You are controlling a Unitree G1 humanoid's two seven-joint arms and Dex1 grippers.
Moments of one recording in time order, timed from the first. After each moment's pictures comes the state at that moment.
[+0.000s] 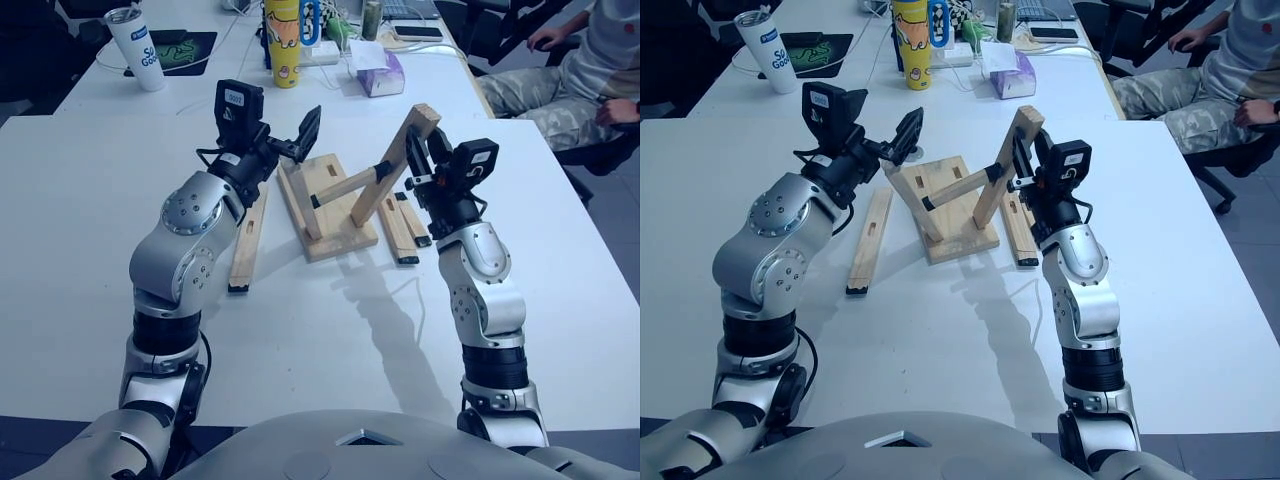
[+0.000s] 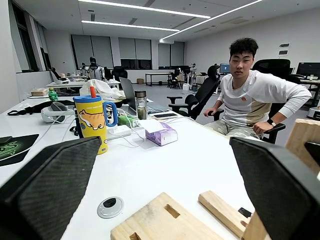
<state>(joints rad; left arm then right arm) -0.44 0.23 -0.05 -0.40 -0.39 0.68 -0.07 -0.16 -0.17 0.01 -0.27 0.28 0.19 0.13</state>
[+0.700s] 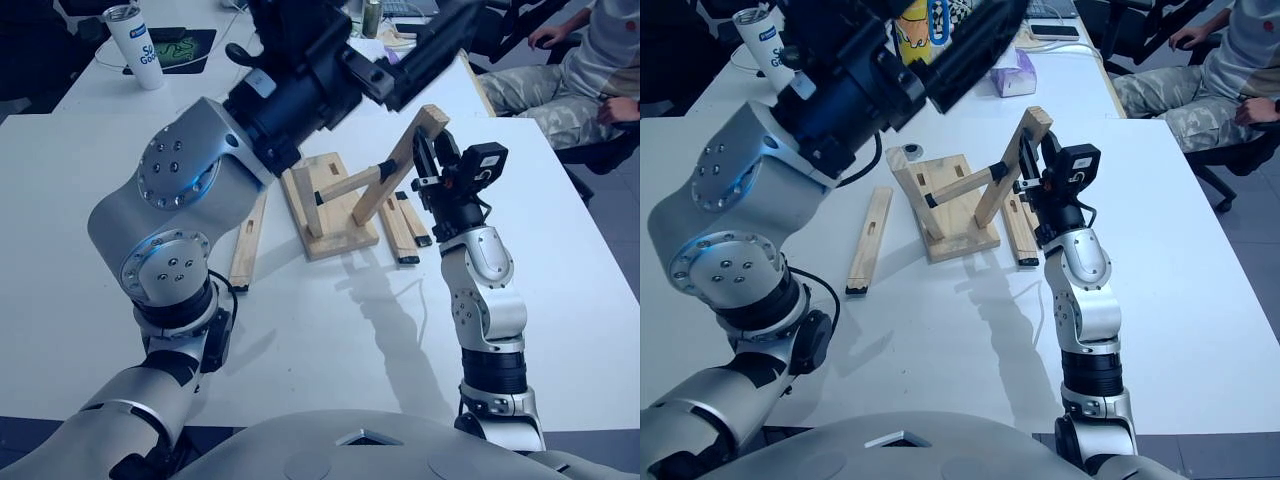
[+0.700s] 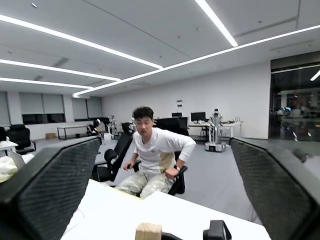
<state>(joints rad) -0.75 0.12 0.00 -0.67 -0.75 0.94 -0.10 -0.14 -0.14 -0.01 -0.28 0.29 0.18 0.13</state>
